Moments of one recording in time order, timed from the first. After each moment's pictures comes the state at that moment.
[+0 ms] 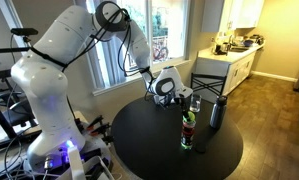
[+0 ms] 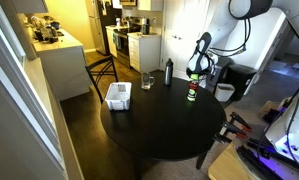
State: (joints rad) arm 0.20 0.84 -0.47 -2.01 0.17 3.05 0.65
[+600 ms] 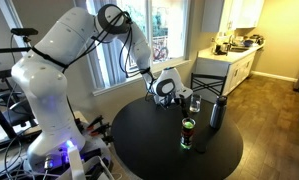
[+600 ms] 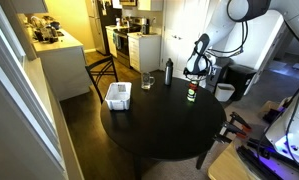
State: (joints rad) arm 0.18 0.86 -0.44 -1.97 0.17 3.05 0.65
